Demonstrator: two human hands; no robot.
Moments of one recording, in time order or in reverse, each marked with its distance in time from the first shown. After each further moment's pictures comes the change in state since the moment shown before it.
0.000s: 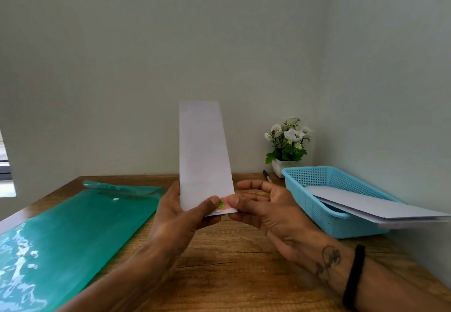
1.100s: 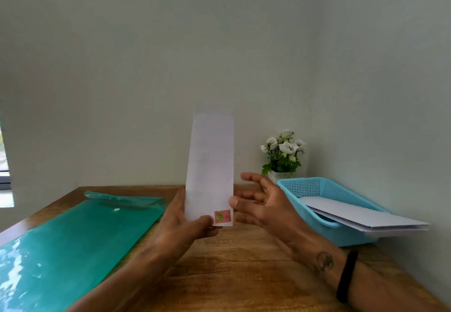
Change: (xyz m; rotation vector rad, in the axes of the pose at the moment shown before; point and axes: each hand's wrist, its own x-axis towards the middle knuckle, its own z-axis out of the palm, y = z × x) left_hand 0.004 0.005 -0.008 0.198 -0.139 -0.012; right_hand 0.002 -0.015 -0.005 -0.320 -0.029 -0.173
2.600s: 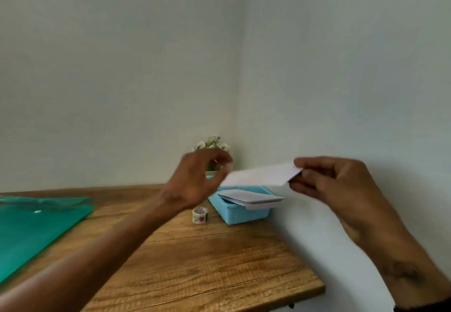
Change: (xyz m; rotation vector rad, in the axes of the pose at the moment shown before) left_hand -0.005 0.109 0.148 0.555 -0.155 0.852; right_hand -0.187 -0.138 -0.153 -0.130 0.661 -0.157
